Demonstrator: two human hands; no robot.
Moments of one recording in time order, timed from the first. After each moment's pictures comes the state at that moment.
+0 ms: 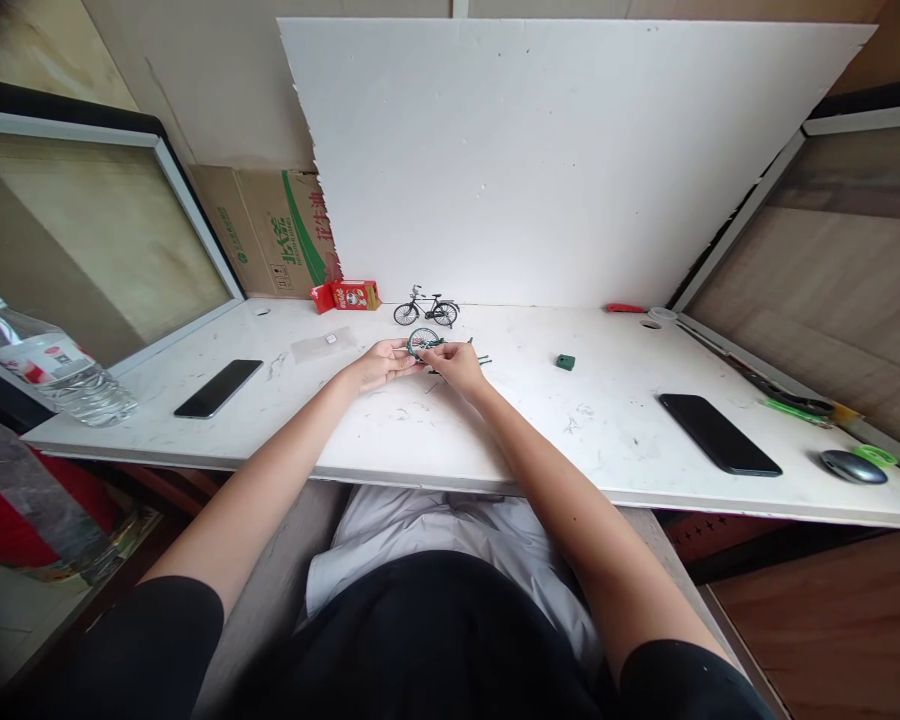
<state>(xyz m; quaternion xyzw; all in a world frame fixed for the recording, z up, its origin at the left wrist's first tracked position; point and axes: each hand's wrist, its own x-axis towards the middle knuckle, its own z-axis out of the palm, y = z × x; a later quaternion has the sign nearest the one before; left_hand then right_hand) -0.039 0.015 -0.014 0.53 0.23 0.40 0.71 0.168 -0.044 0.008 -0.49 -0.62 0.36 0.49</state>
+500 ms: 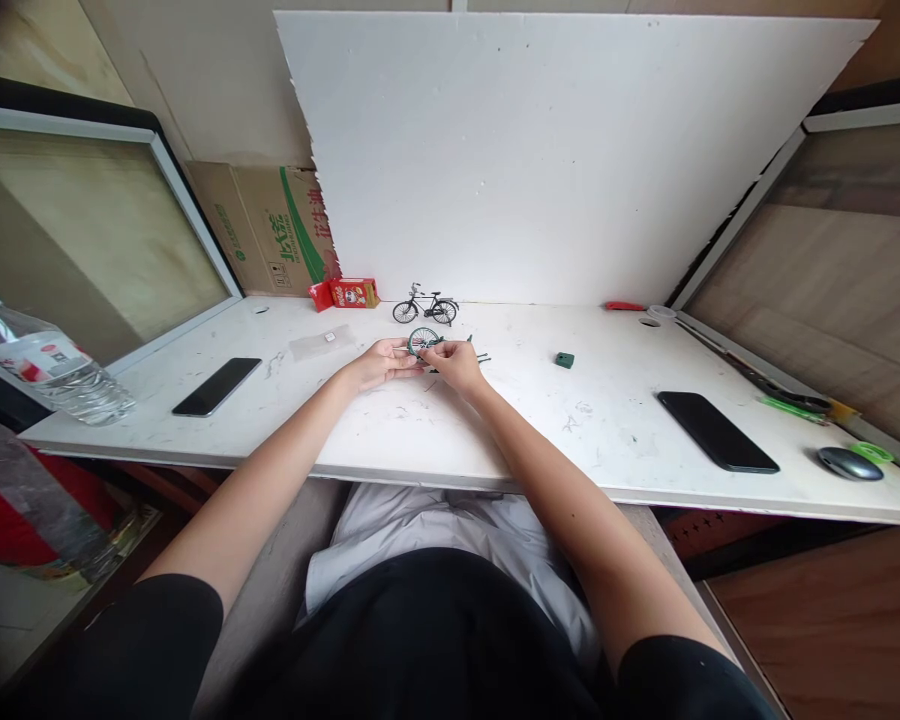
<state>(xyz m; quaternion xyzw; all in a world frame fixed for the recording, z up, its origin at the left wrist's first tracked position) -0.040 0.011 -0.012 0.55 0.24 0.37 0.71 0.165 -0.046 0.007 -0.48 -0.63 0.34 0.51</state>
